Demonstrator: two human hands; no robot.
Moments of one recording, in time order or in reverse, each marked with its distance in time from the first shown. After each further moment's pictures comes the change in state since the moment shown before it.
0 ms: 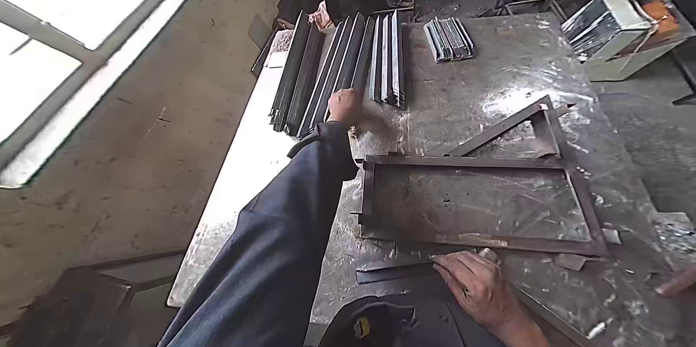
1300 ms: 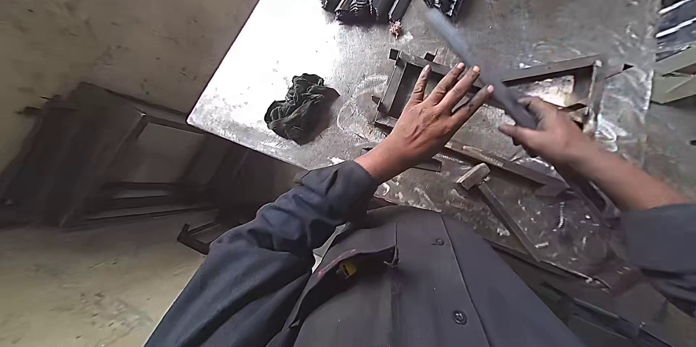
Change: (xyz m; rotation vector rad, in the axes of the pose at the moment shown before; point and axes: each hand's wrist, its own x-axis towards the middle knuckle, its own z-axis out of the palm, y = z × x) left_hand -0.307 0.045 0.102 -0.172 0.703 0.720; right_hand 0.094 0.070 -0.112 0.130 -0.581 0.482
